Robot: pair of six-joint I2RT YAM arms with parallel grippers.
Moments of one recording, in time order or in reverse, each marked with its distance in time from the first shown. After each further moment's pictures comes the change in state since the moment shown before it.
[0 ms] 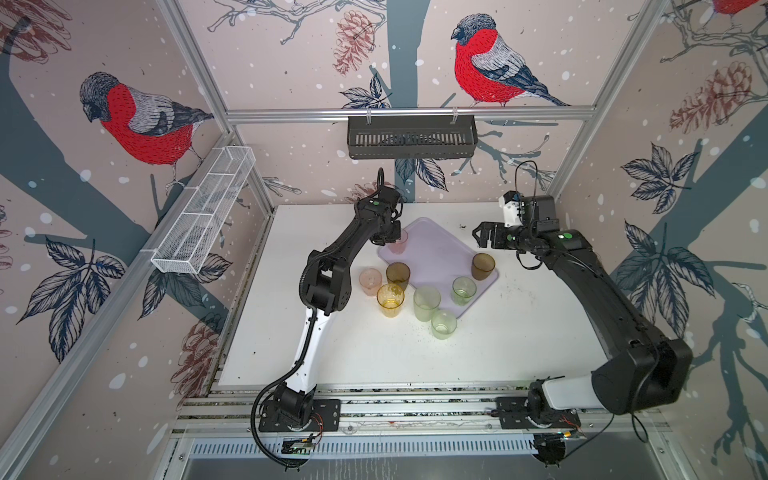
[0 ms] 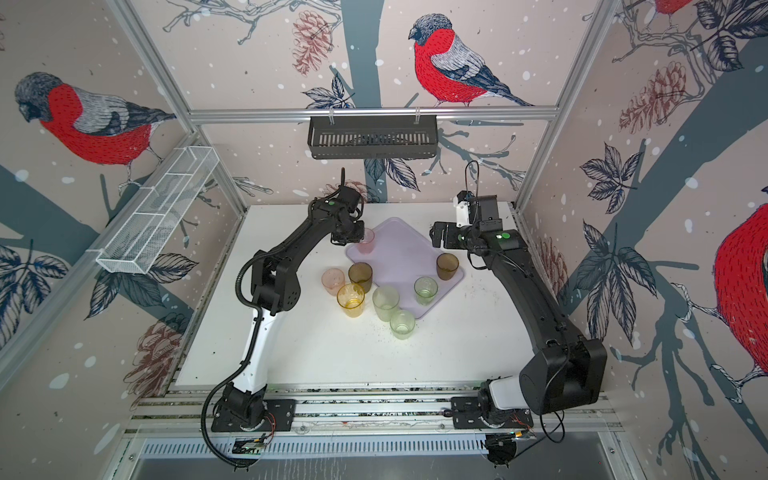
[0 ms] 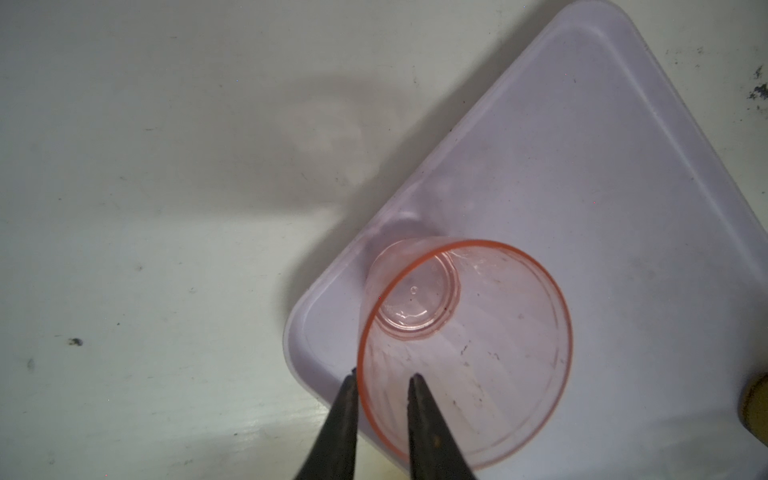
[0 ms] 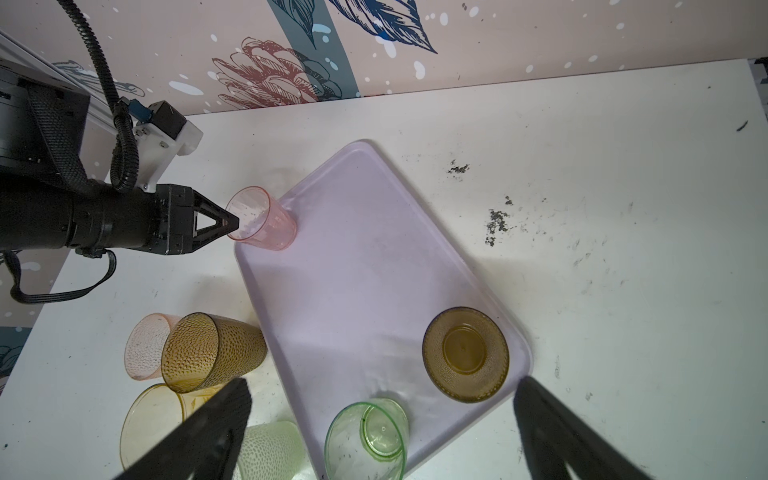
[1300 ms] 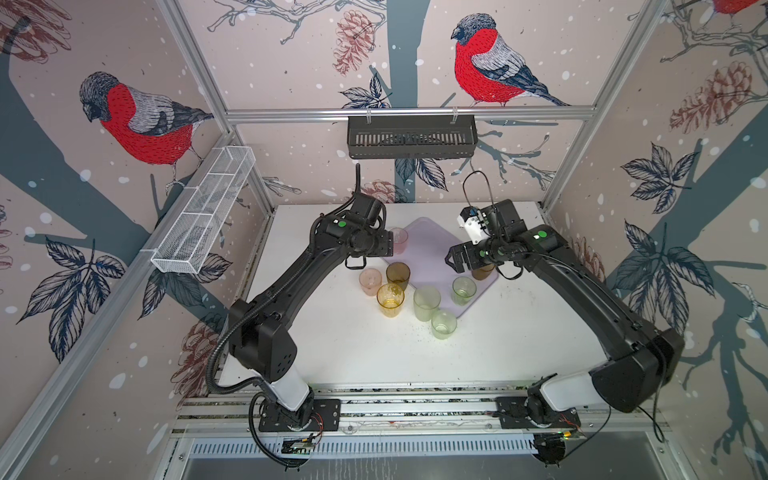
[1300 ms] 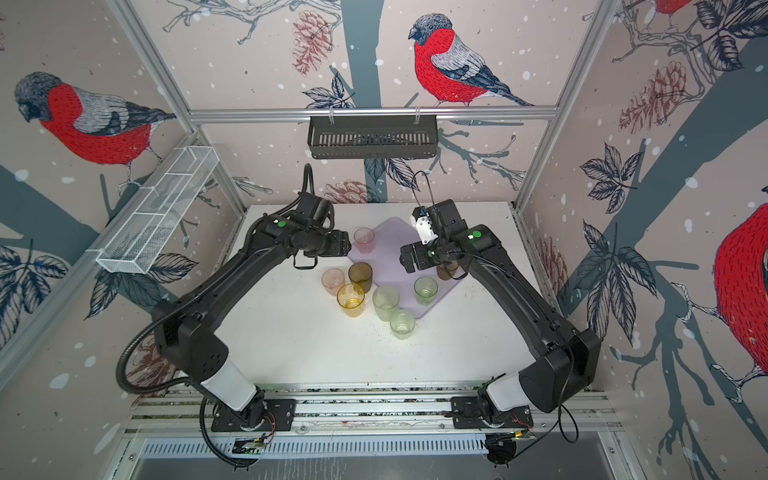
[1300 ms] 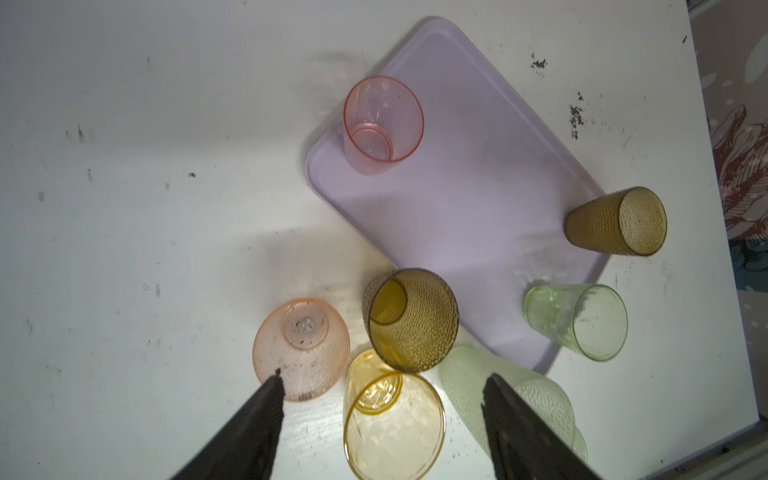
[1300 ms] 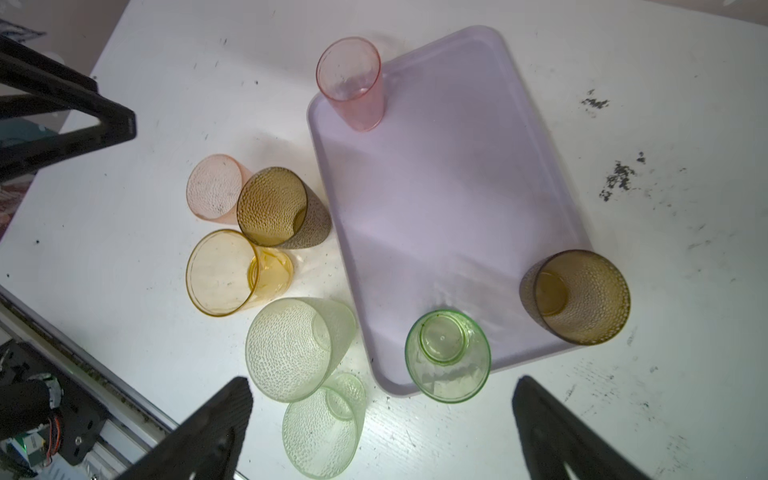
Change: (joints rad) left arm -0.069 -0.827 -0.759 0.131 0.029 -0.030; right arm 0.311 0.048 0.132 -0.317 0.054 -0.089
